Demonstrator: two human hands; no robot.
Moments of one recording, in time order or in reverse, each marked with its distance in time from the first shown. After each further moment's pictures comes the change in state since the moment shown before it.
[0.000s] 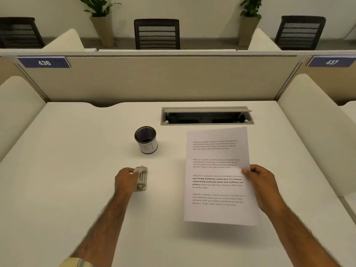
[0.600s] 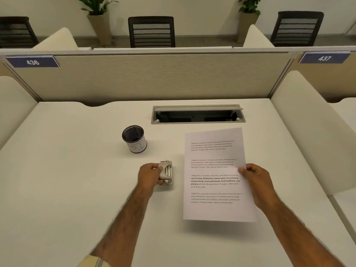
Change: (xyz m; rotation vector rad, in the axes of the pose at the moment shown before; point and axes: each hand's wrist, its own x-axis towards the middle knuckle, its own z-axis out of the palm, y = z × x) left_hand -0.058 0.067 0.084 -0.455 -0.250 -0.075; right_hand 0.032 0.009 -0.043 -0.014 -0.011 0.048
